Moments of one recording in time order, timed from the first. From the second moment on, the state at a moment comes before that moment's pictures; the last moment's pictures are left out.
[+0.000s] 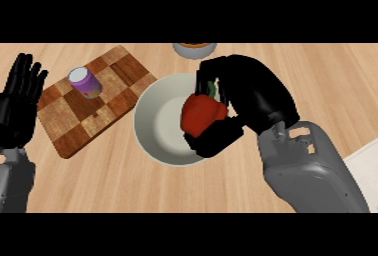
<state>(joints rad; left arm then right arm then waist) -0.27 0.29 0.24 -1.49 0.13 0.00 -0.01 -0.79 -0.14 0.34 -1.73 0.47 0.35 0.87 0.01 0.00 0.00</state>
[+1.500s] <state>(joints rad) -0.24 0.28 0.24 -1.51 0.12 0.01 0.00 -0.61 -0.09 0.17 -1.32 0.43 -0.45 0.42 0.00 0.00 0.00</state>
